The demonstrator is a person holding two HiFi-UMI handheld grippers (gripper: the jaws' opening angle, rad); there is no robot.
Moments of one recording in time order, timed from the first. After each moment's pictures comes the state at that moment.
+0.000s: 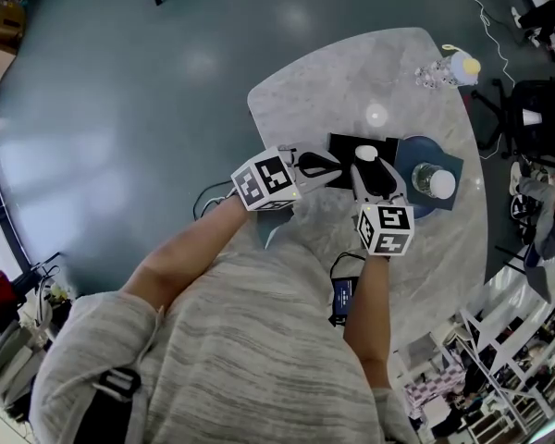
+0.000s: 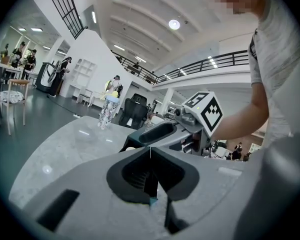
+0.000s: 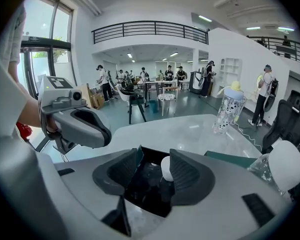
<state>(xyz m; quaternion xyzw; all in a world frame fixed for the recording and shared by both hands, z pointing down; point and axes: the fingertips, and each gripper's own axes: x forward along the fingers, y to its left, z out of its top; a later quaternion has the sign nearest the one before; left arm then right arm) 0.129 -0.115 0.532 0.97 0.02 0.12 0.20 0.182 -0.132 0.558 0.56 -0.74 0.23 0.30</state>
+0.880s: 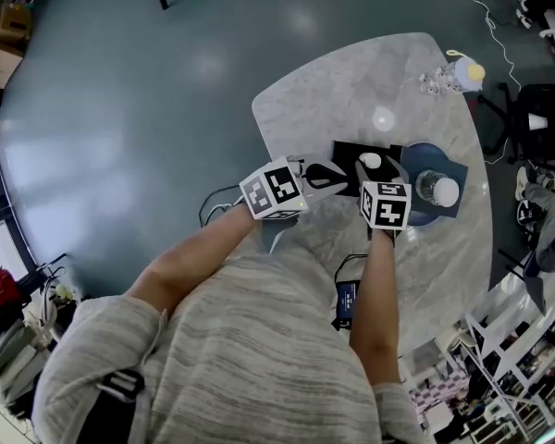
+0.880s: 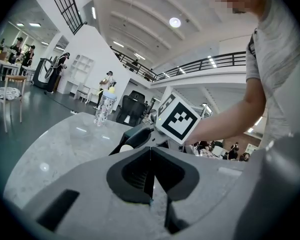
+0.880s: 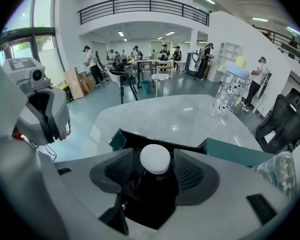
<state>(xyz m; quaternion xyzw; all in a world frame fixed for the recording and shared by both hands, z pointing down) 0.137 -0.105 0.536 0.97 0.04 0.13 0.20 0.211 -0.152 0.616 0.55 -0.68 0.29 0.39</state>
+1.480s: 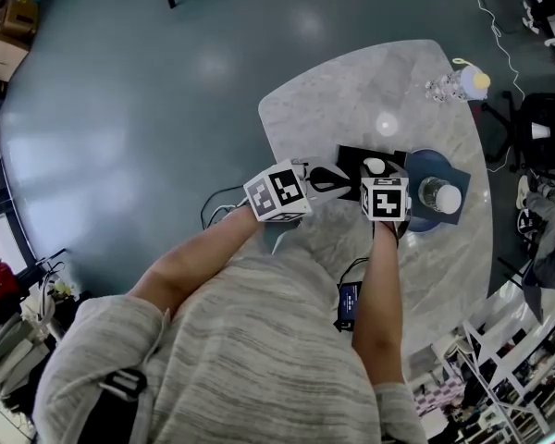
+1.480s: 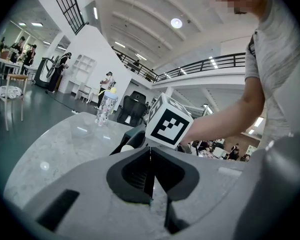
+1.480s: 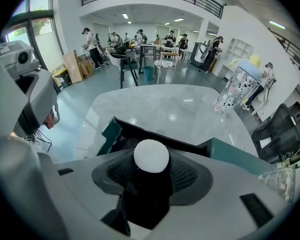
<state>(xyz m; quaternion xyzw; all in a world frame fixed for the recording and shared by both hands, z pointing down) 0.135 -0.107 0.537 0.97 0.04 0.13 0.21 0.216 -0.152 0.637 0.52 -0.65 0.30 0.47</state>
